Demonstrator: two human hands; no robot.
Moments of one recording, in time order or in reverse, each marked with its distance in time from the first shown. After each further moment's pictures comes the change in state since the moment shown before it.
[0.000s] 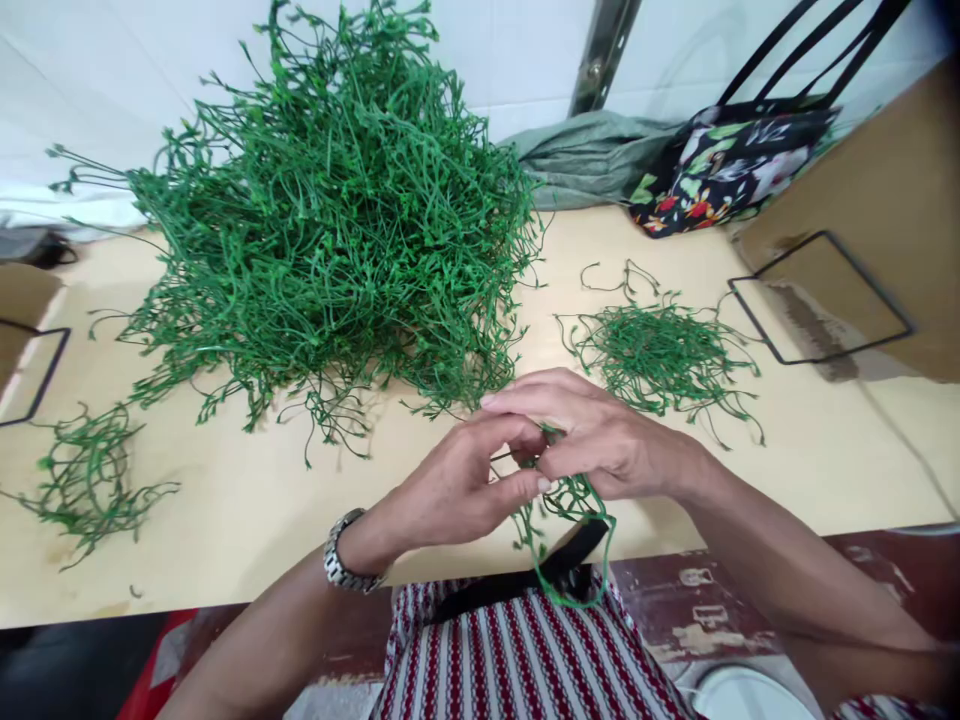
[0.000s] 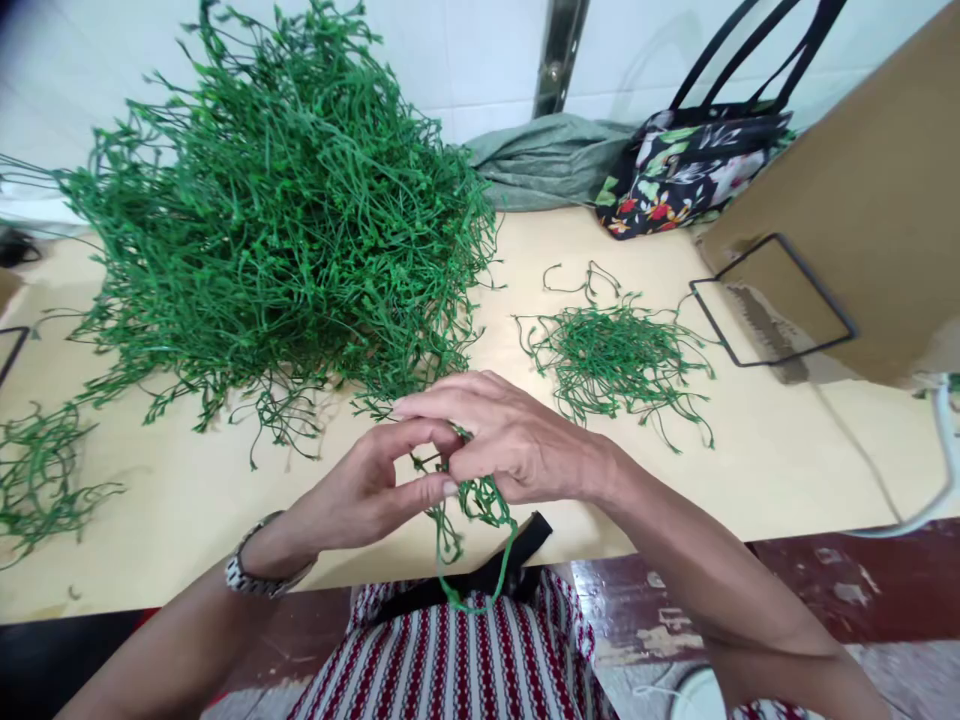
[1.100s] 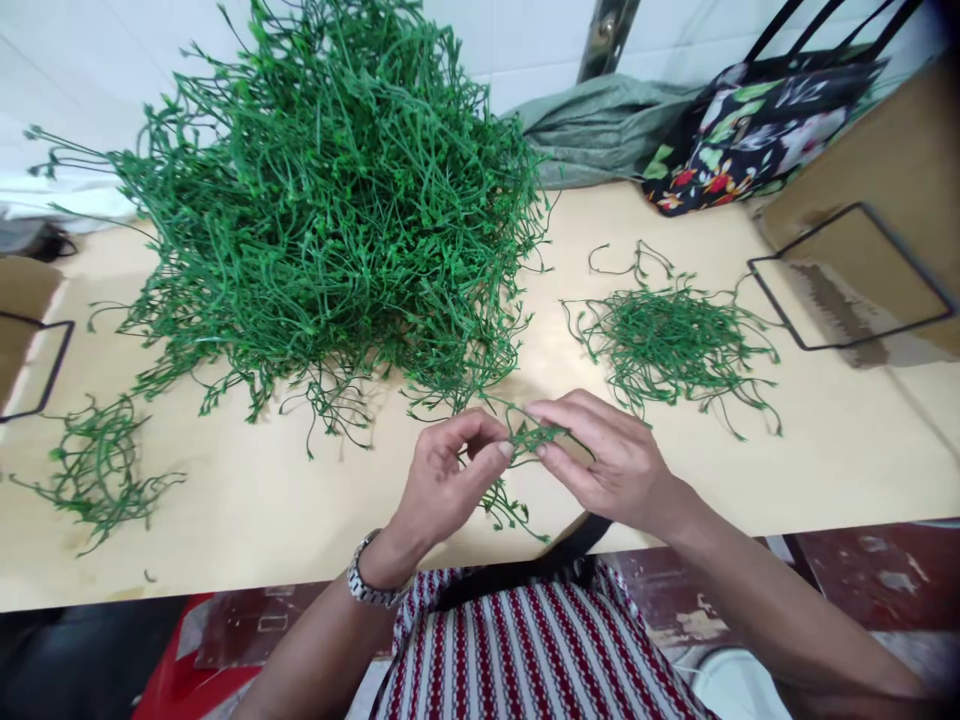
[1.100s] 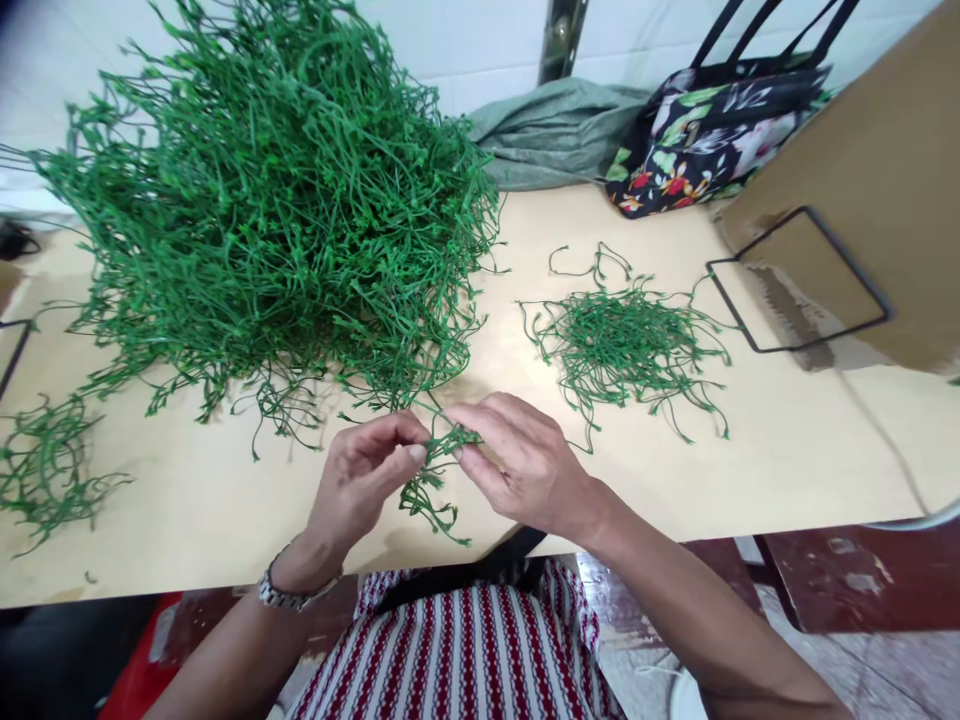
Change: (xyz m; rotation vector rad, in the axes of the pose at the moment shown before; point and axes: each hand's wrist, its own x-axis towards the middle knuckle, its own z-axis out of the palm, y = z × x) left_hand -0.018 -0.025 0.020 -0.244 0.396 -0.154; right_hand -0.022 -0.024 0.039 -0.214 0.352 0.402
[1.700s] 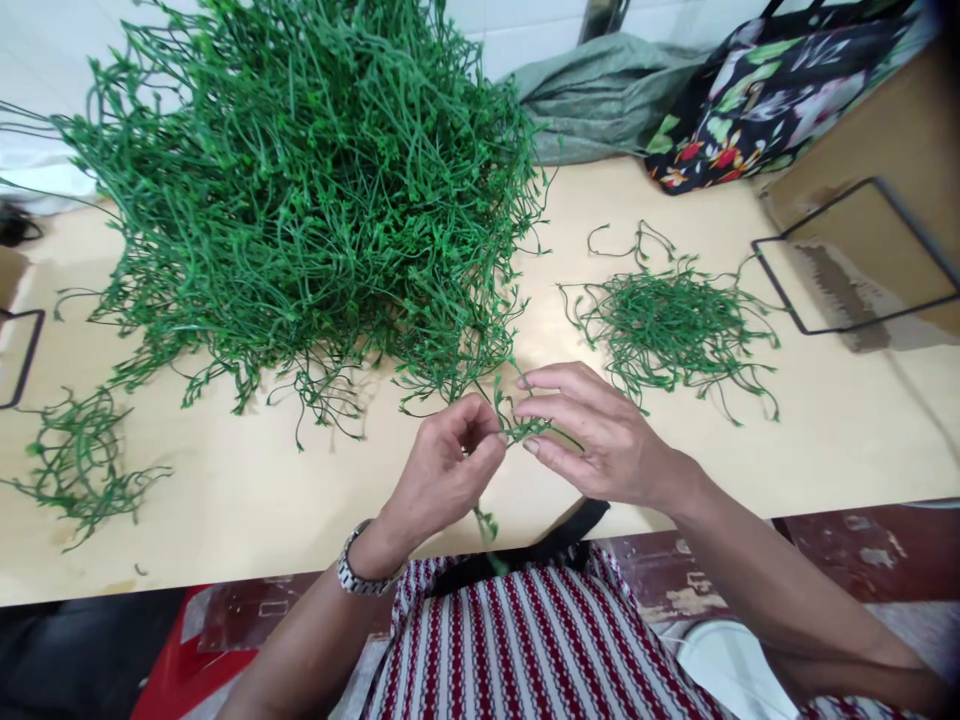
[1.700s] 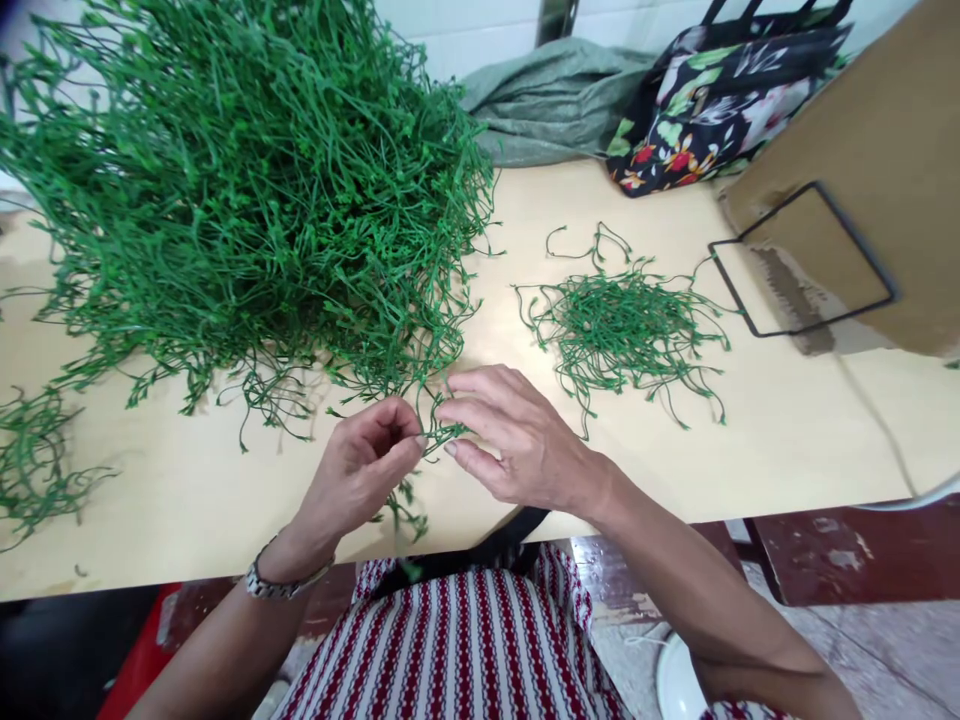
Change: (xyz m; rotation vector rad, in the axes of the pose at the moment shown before) left_hand 0.004 0.005 0.005 0.132 -0.003 -0.124; right_hand 0.003 0.015 -0.004 -0.059 -0.120 -0.111
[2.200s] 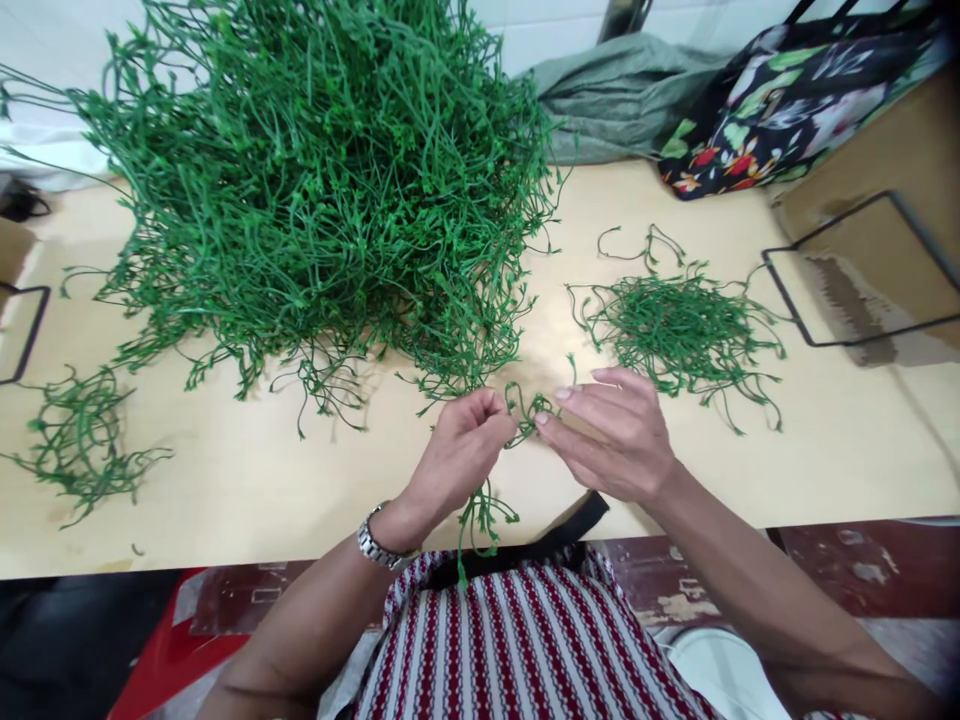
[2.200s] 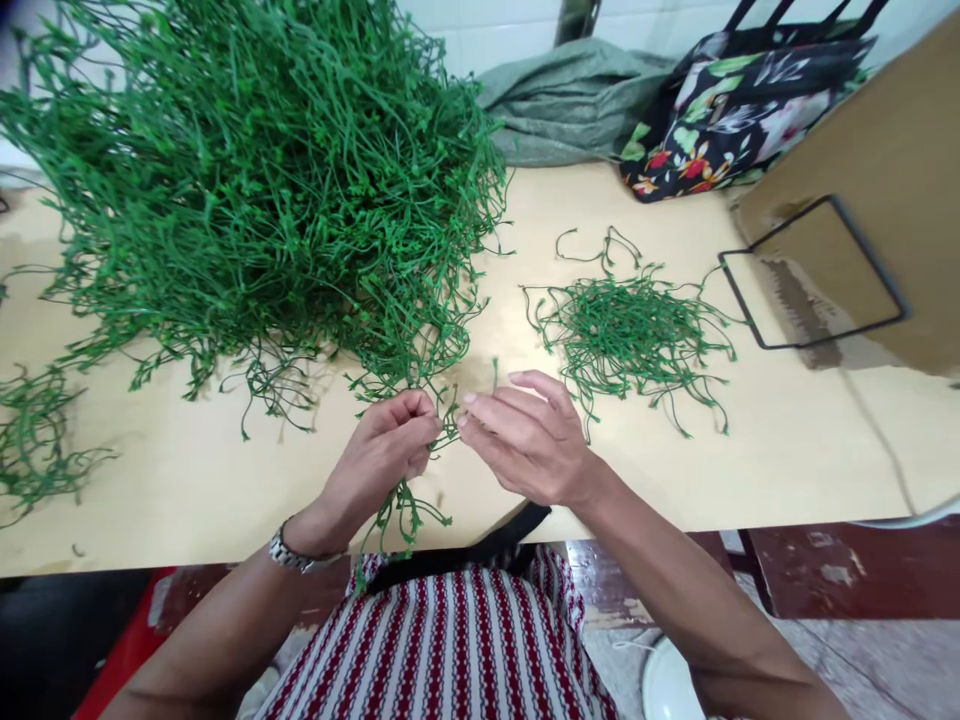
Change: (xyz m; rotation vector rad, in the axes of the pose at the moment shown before) left_hand 0.009 -0.006 0.015 -0.302 0.002 -0.242; right_hand -0.021 0.016 0.009 -0.439 0.229 -0.242
